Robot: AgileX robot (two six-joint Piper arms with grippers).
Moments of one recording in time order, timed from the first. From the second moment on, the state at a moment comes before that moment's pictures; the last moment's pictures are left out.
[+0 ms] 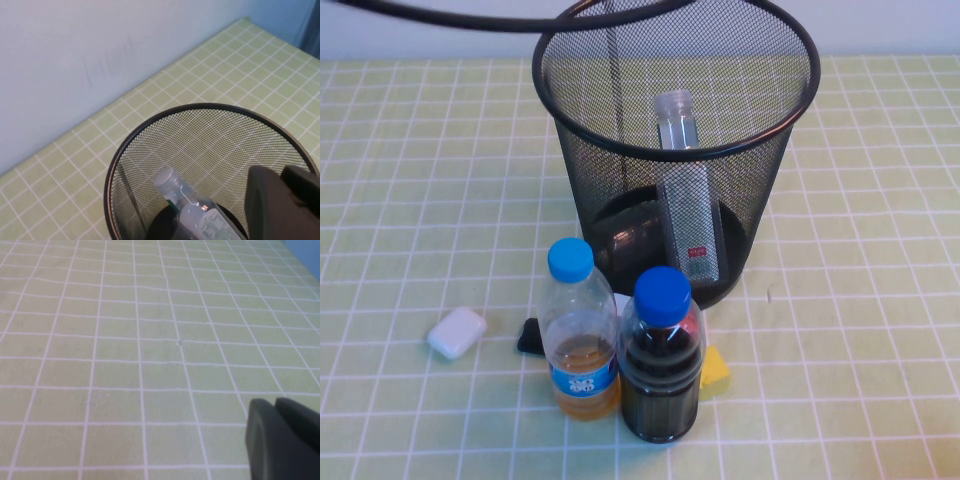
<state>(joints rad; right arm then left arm) -0.07 -0.03 0.03 -0.05 0.32 -0.05 -0.50 1.68 -2.35 -0.22 1.26 0.22</state>
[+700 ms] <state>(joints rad) -0.07 -0.03 0.03 -0.05 0.32 -0.05 -0.50 0.74 -1.14 -0.19 0.85 0.22</state>
